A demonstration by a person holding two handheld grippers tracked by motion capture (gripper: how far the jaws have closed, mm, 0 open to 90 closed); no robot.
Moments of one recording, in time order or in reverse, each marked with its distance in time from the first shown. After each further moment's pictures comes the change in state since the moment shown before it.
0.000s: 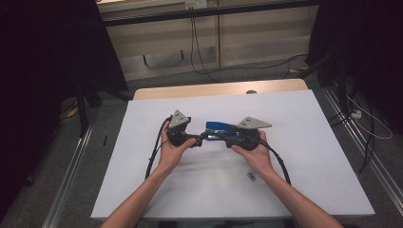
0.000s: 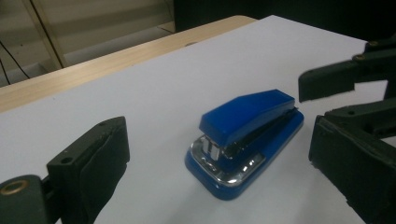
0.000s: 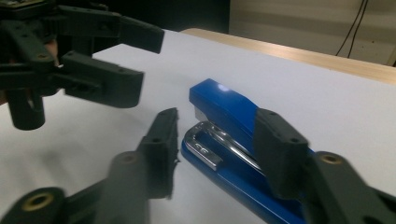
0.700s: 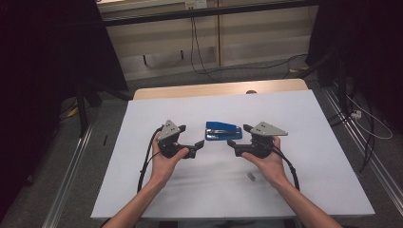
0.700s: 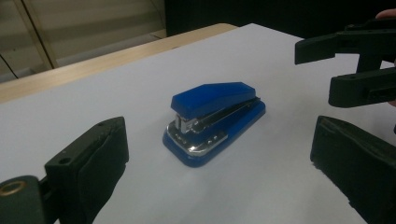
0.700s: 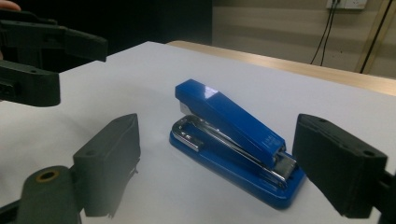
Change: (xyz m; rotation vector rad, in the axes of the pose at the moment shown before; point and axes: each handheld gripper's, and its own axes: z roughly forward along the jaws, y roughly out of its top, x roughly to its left) left arm -0.021 -0.010 -0.043 -0.035 -0.029 0.017; right arm 0.001 -0.006 -0.041 -0.057 -0.070 0.013
